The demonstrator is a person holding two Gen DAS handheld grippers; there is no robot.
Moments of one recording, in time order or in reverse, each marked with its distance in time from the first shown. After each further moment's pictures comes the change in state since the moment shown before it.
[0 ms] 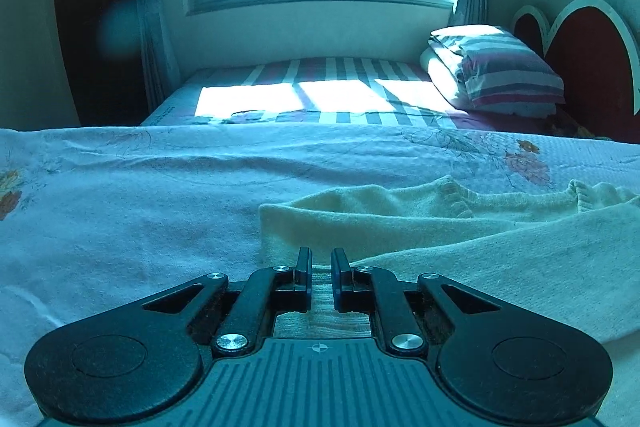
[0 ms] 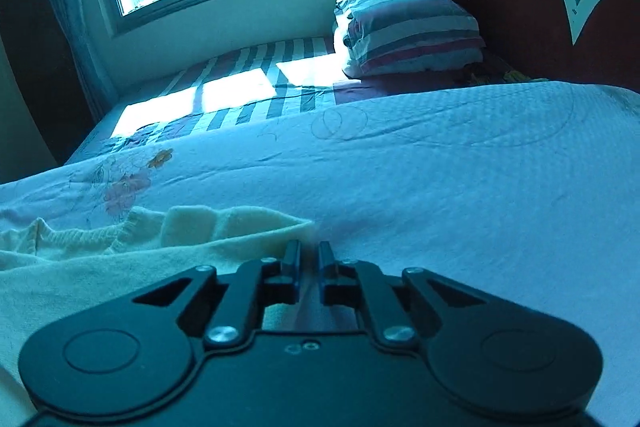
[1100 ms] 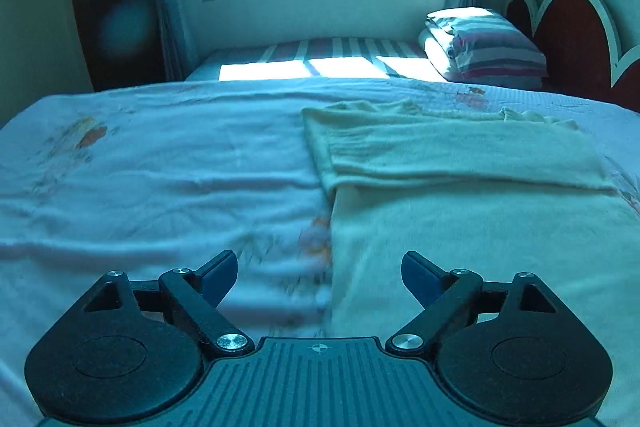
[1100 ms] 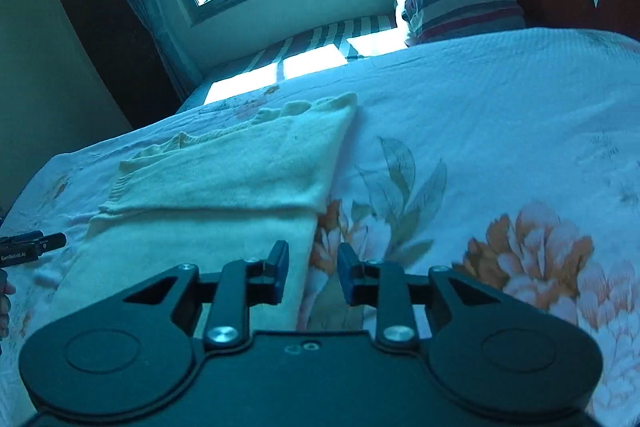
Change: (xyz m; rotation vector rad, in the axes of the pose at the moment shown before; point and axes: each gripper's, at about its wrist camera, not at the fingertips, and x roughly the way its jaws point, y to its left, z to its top) left arm -0.192 0.030 -0.102 -0.036 0.071 0.008; right arm -0.160 -0.041 -0.095 0.009 0.117 0.284
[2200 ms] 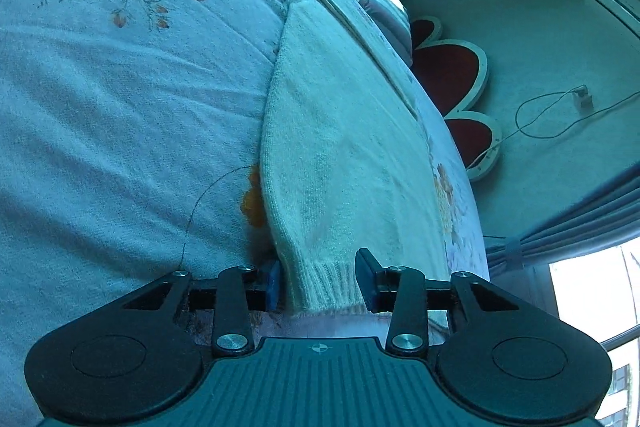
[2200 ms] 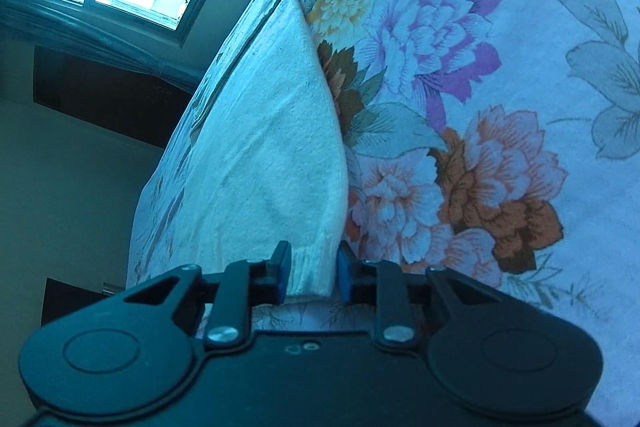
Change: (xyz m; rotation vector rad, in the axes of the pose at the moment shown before) left arm -0.089 0.090 -0.208 -0.539 0.291 -0.745; right arm -0.126 0.013 -0.229 0.576 0.117 0.261
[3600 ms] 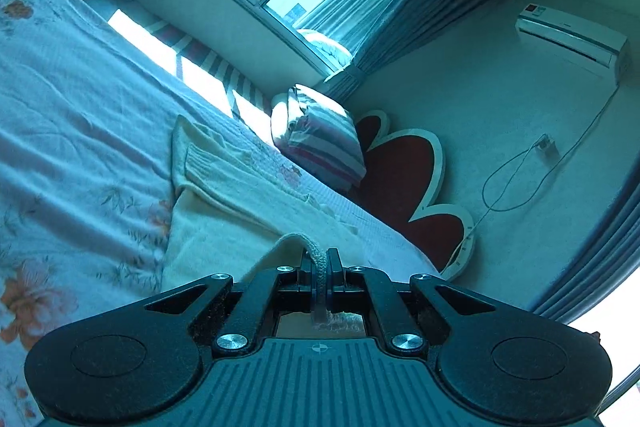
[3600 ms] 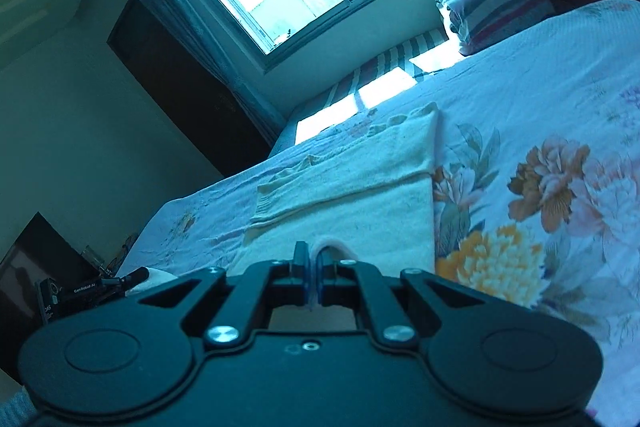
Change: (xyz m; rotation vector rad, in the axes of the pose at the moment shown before) left arm 0.019 -0.100 0.172 0.226 -0.345 -0.054; right arm -0.004 0.137 0.145 -0.479 -0.173 0.048
